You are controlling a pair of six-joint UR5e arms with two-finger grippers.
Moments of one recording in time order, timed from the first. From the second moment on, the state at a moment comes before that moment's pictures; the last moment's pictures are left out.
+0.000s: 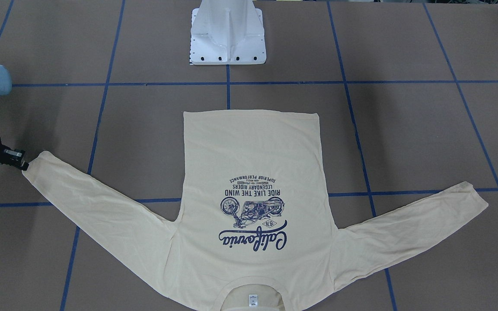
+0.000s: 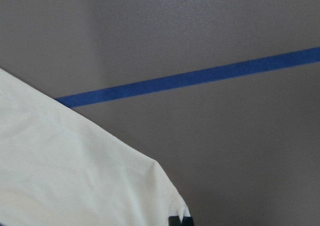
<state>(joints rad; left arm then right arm) -1.53 -1.50 -1.68 -2.14 -2.41 -0.19 1.07 -1.51 1.52 -0.97 2.34 0.96</state>
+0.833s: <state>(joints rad) -1.53 -1.50 -1.68 -2.14 -2.43 -0.19 0.97 -0.98 1.42 -1.09 2.18 1.38</state>
